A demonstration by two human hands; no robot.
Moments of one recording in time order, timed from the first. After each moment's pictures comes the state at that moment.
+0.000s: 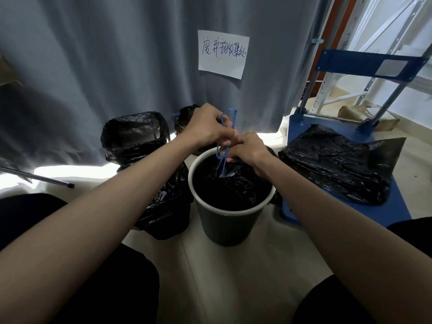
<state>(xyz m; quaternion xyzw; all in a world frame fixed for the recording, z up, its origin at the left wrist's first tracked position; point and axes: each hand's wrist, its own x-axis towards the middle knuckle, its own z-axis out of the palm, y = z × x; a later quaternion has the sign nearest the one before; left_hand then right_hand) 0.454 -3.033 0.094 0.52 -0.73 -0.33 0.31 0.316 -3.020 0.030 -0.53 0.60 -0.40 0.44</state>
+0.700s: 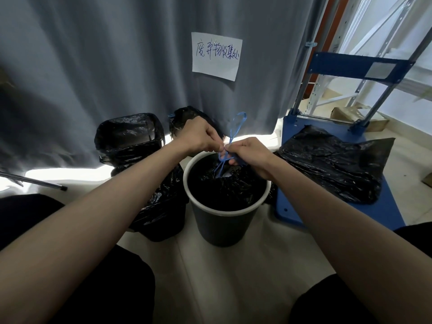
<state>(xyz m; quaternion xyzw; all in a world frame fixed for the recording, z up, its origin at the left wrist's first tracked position) 0.465 -3.039 0.076 0.52 -0.76 -0.30 0.23 0.299 -3.012 0.031 -0.52 0.58 -0.39 0.50</state>
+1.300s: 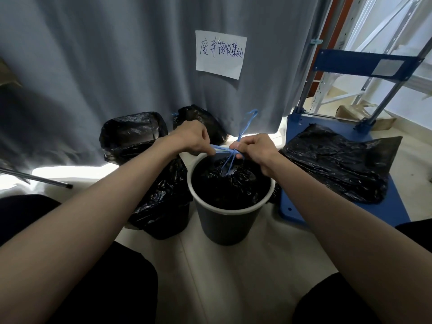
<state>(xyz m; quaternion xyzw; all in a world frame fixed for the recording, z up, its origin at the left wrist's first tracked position) 0.480 -3.044 0.080 0.60 -0.77 -0.20 0.09 0.298 -3.010 0.032 -0.48 0.63 -0.43 0.44</state>
